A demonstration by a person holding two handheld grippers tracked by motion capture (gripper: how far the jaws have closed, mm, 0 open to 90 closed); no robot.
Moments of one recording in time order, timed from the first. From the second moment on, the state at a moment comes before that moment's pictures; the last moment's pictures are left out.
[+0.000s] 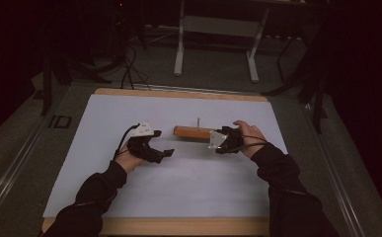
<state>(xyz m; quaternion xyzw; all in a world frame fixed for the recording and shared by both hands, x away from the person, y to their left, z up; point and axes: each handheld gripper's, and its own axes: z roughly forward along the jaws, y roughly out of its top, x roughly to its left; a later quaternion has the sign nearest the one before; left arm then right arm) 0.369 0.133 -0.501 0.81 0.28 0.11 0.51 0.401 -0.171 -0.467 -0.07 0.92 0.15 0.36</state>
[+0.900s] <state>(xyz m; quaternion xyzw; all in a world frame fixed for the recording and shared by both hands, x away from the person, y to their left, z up) 0.339 0.136 -0.513 0.79 0.27 0.08 0.55 0.485 -0.165 -0.420 0.00 0.97 0.14 0.18</state>
